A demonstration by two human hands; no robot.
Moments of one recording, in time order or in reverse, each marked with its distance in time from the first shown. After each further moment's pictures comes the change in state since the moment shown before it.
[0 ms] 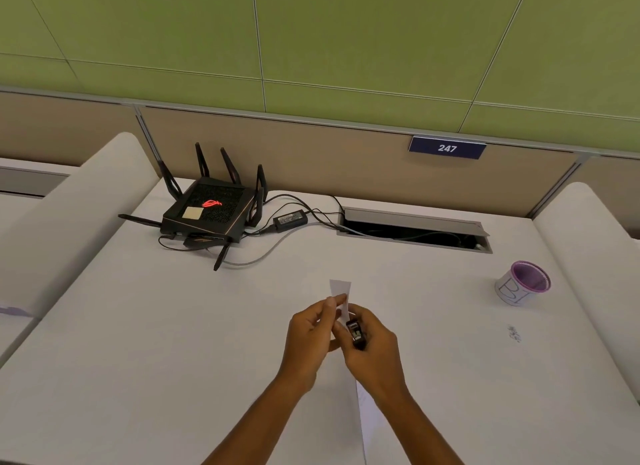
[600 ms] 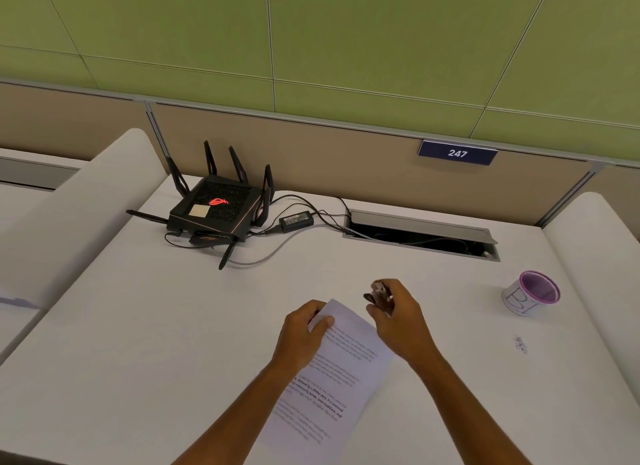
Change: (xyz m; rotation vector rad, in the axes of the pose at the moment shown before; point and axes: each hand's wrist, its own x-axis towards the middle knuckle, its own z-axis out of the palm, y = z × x) left_hand 0.045 -0.033 -0.036 0.522 -0.056 0.068; right_hand 0.069 0.014 -0.047 -0.213 -0.064 -0.007
